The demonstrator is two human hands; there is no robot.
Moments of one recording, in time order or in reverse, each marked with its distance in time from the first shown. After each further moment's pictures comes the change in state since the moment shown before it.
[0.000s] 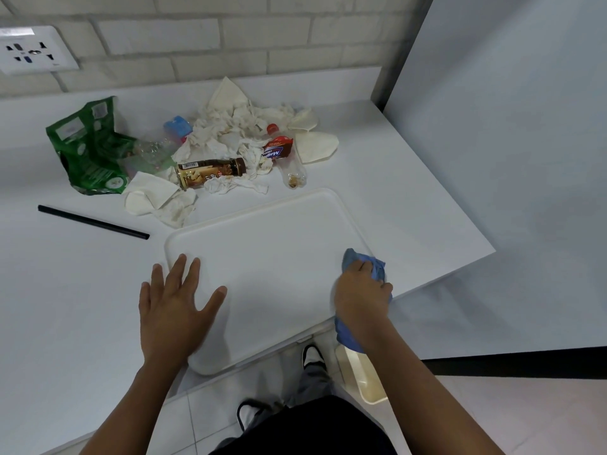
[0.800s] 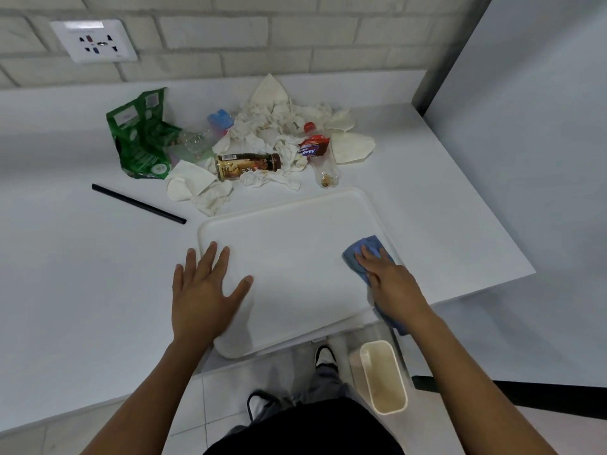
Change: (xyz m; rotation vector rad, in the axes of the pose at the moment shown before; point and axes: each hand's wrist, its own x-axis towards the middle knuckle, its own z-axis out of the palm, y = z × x) left_hand 0.000 -0.001 0.002 0.016 0.005 -0.013; right_hand 0.045 0.041 0.015 0.445 -0.038 -0.527
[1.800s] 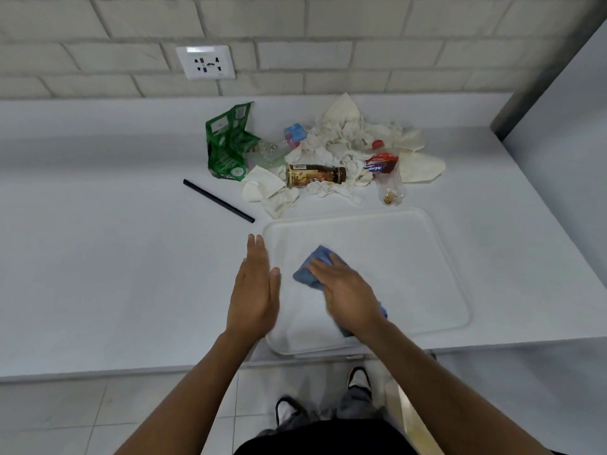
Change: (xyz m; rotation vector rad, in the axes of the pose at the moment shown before) left_hand -0.013 -0.007 -0.005 -0.518 0.158 -0.033; right_hand 0.036 -0.120 0.088 -0.080 -0.036 -0.488
